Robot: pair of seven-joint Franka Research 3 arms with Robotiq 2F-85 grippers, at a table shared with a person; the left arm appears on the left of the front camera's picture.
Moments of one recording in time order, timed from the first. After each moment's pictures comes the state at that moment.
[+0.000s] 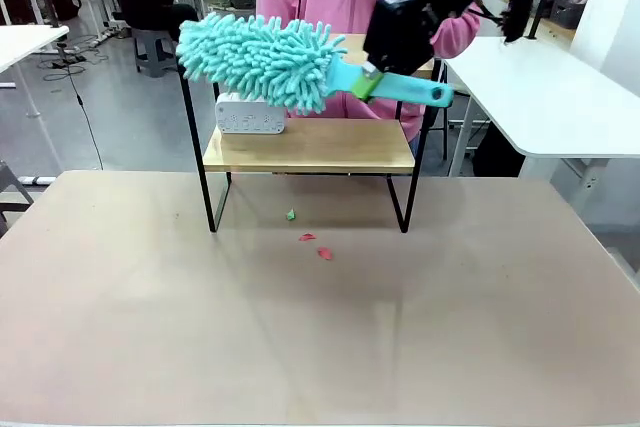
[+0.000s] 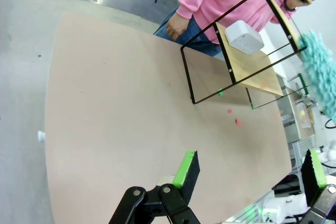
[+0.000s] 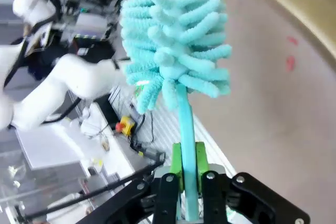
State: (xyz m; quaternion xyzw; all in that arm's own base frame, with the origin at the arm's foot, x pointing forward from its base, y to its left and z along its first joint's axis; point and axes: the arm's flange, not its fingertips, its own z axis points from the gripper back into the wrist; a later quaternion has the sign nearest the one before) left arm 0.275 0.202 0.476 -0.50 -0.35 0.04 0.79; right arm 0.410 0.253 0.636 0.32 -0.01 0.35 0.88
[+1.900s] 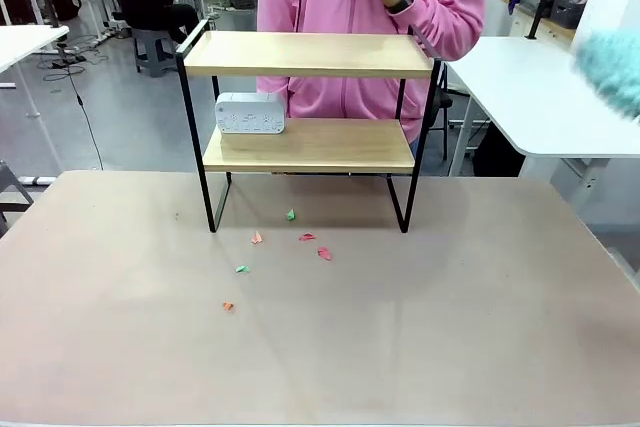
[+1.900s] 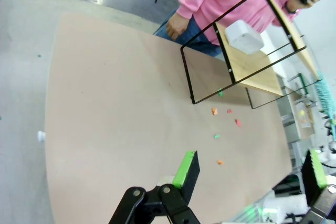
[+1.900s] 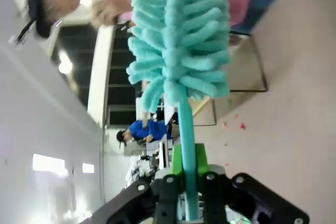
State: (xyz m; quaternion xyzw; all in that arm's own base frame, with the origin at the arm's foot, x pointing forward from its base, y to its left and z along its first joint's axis) left arm 0.275 0.202 0.476 -0.50 -0.35 0.04 0.79; right arm 0.283 -0.152 0.479 0.56 -0.26 -0.24 0.75
